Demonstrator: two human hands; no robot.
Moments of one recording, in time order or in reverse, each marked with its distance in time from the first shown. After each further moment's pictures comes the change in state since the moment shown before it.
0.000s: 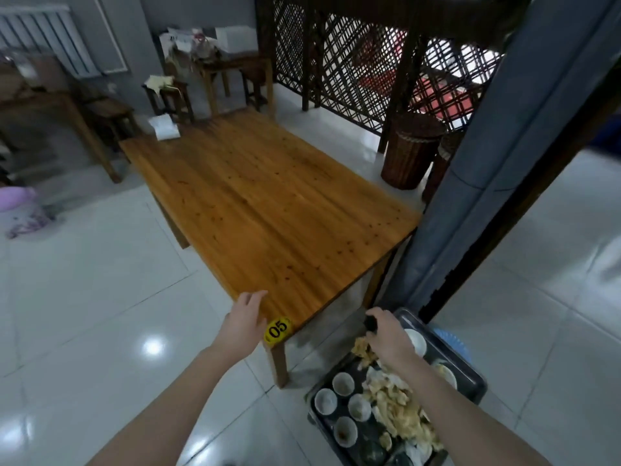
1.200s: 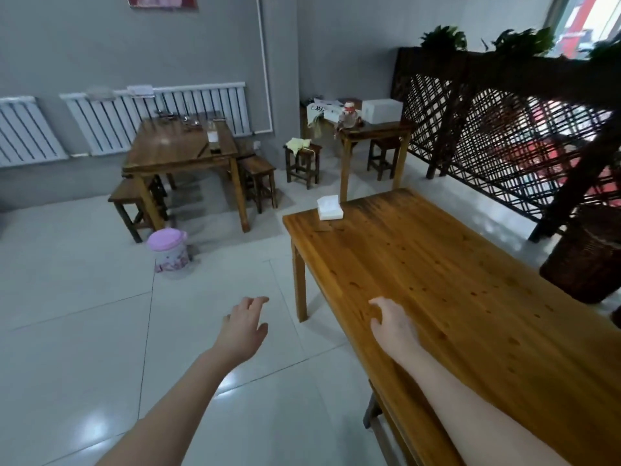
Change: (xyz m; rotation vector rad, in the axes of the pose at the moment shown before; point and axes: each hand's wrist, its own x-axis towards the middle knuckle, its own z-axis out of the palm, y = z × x) left_hand 0.194 -0.420 -0.336 0.151 0.203 -0.290; right_hand 0.305 -0.554 0.115 -0.031 0.124 -0.414
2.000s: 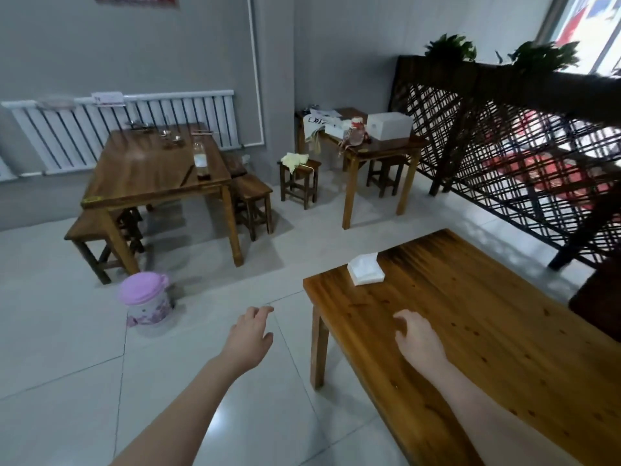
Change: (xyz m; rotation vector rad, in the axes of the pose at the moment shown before) left_hand 0.349 -0.136 -0.064 -0.049 -0.077 0.044; right_hand 0.326 -0.094 0.063 -0.090 0.031 0.095
